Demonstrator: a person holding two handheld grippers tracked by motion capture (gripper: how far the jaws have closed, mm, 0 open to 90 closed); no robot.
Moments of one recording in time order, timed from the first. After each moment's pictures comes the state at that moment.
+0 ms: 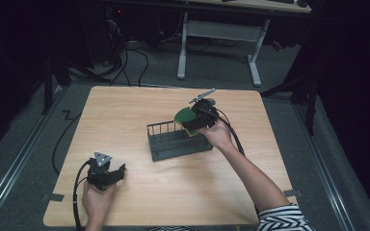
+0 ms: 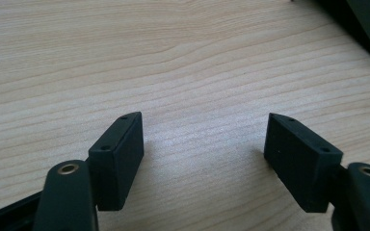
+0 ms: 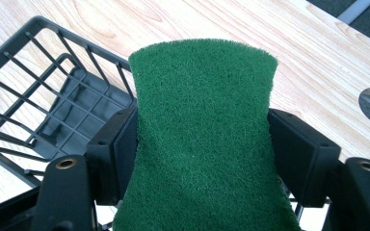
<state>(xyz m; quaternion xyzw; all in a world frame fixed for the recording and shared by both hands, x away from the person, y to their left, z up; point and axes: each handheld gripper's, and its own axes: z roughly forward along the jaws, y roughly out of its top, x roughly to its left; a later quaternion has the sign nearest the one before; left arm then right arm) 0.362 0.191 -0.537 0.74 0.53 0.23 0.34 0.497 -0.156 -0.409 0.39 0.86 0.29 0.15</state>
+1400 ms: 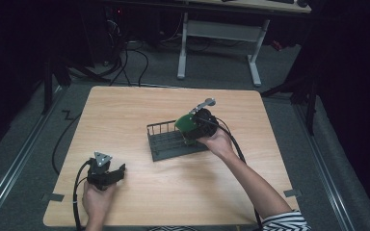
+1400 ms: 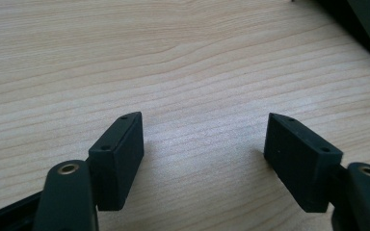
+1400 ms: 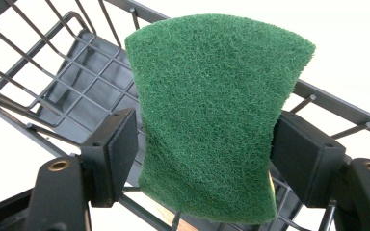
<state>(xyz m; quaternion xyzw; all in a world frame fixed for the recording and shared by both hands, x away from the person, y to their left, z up) 0.362 0.191 -0.537 0.74 0.53 0.23 0.33 0.482 -0.158 -0.432 0.38 0.87 0.28 0.13</state>
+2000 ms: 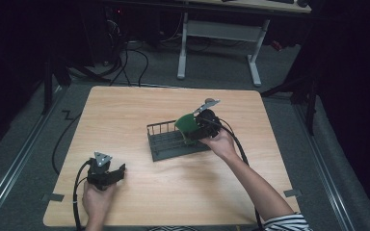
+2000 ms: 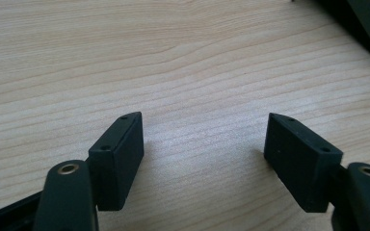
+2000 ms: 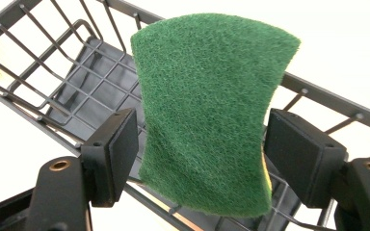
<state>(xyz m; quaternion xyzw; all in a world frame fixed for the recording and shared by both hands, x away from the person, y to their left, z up) 0.362 0.191 -0.537 0.74 0.53 0.23 0.33 0.477 -0.170 -0.431 0.38 0.86 0.31 0.13</state>
